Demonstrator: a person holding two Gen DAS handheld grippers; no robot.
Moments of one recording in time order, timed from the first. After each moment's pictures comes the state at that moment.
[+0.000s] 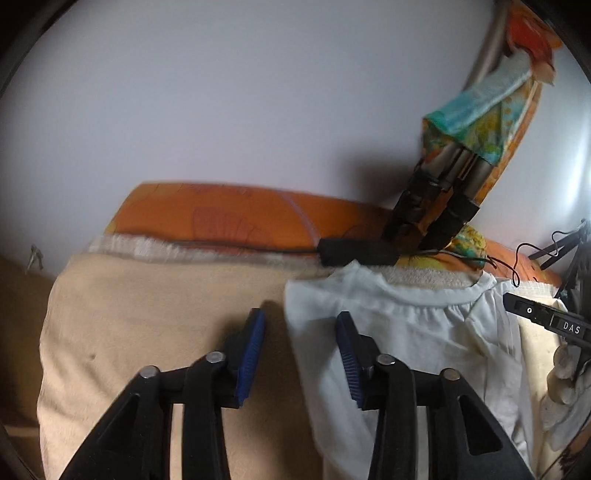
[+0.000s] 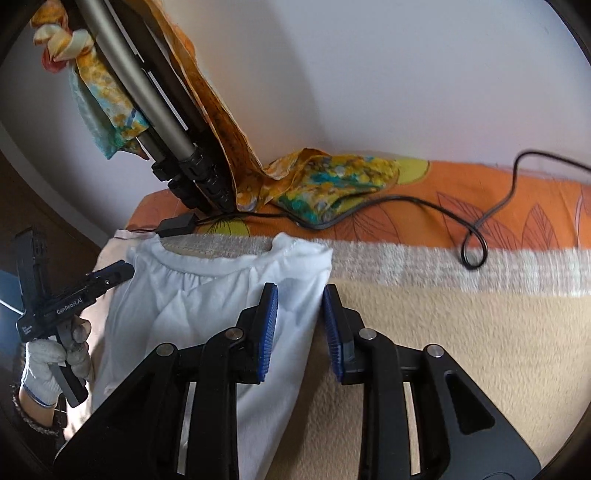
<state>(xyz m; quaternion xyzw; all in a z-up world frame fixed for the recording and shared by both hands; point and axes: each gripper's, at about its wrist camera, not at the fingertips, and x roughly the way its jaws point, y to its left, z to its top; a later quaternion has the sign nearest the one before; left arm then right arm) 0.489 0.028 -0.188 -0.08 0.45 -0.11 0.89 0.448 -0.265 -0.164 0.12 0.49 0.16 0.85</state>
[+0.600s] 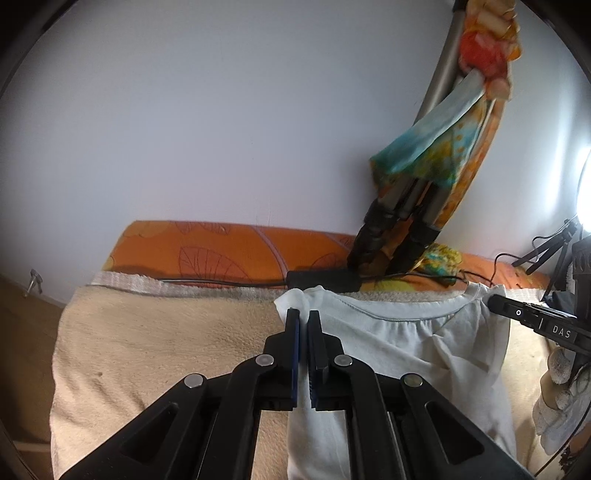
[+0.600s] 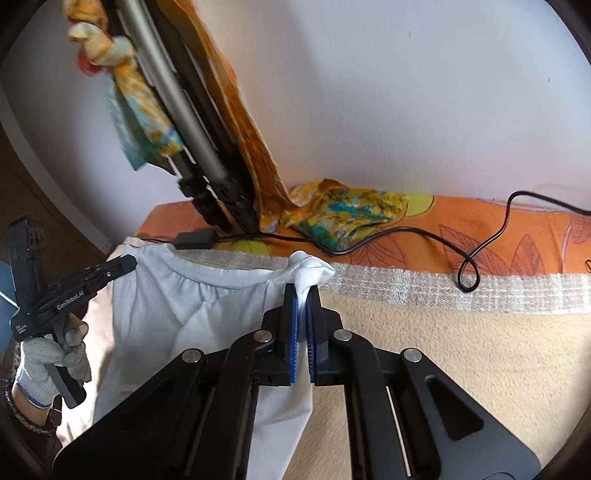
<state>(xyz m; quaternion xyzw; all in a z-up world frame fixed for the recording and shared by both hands) 0.472 0.029 -0.152 -0.07 0.40 -0.12 0.91 0.432 -0.257 -0.132 0.11 0.46 0.16 0.87</state>
